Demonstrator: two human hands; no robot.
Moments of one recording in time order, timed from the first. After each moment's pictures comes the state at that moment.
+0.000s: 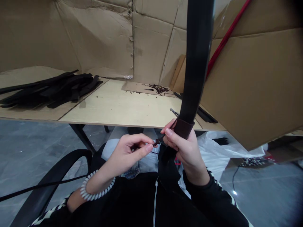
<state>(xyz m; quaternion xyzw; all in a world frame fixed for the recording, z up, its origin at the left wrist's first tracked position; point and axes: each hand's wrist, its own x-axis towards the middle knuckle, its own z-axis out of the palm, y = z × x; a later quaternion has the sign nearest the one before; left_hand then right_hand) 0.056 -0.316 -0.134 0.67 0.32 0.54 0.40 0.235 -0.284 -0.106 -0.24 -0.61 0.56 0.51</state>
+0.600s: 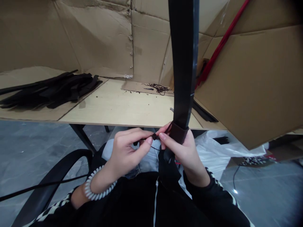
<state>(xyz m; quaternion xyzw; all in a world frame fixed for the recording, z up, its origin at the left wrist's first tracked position) 0.063 -0.315 -0.122 0.72 0.34 0.59 0.12 0.235 -0.289 -0.105 -0.25 -0.67 0.49 0.49</state>
